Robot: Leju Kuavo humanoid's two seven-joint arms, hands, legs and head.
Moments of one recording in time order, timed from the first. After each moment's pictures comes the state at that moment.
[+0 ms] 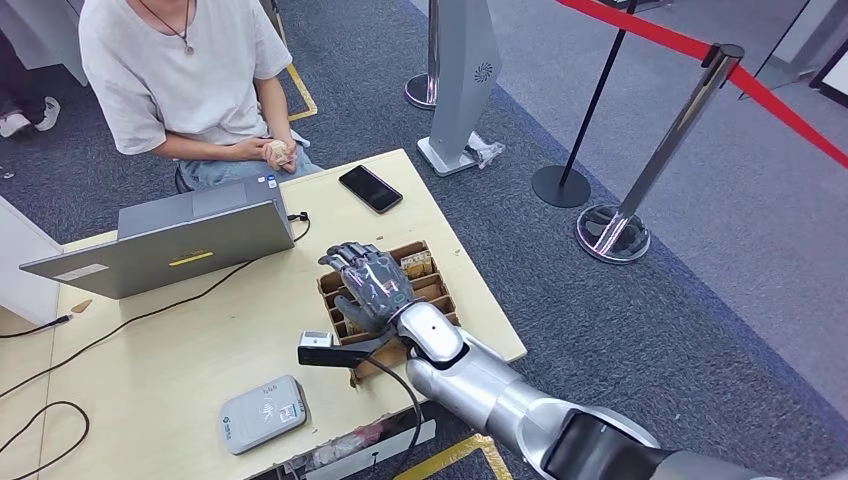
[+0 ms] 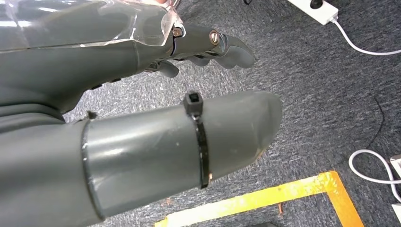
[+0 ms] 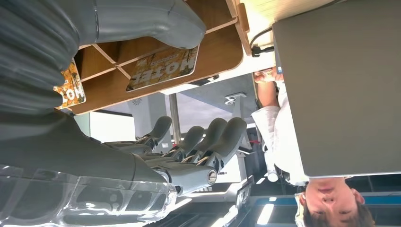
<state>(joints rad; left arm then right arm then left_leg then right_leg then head) -0.06 -0.16 0.52 -0.20 -0.96 0.48 -0.05 -0.42 -0.04 0.49 -0.96 1.10 -0.43 -0.09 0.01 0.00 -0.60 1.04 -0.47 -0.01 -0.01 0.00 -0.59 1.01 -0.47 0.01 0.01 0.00</state>
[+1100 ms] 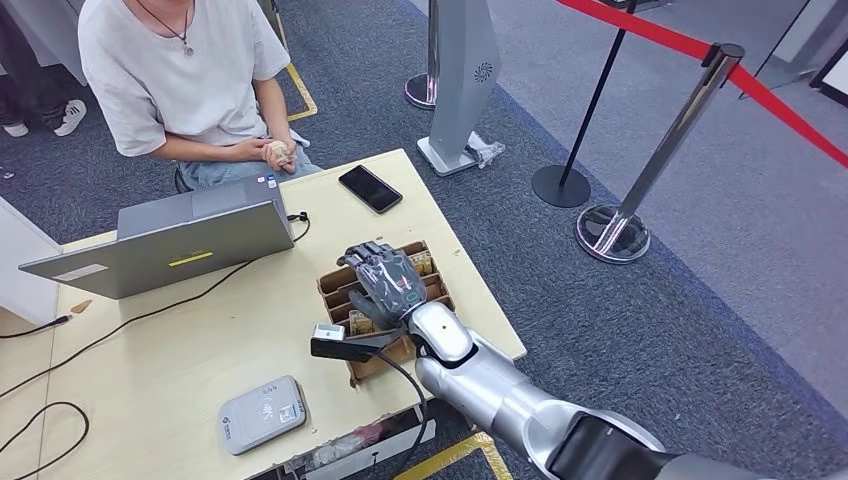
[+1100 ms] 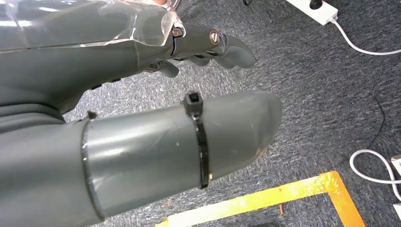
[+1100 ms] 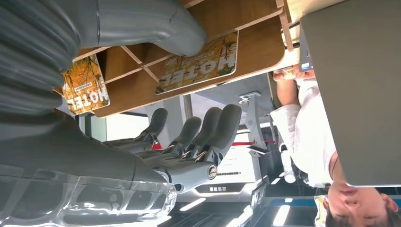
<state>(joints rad) -0.06 -0.16 0.52 -0.20 -0.97 0.48 -0.05 -0.39 -0.05 0.44 -0.96 1.11 -0.45 -0.08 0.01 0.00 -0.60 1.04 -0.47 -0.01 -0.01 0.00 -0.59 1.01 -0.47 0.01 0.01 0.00</state>
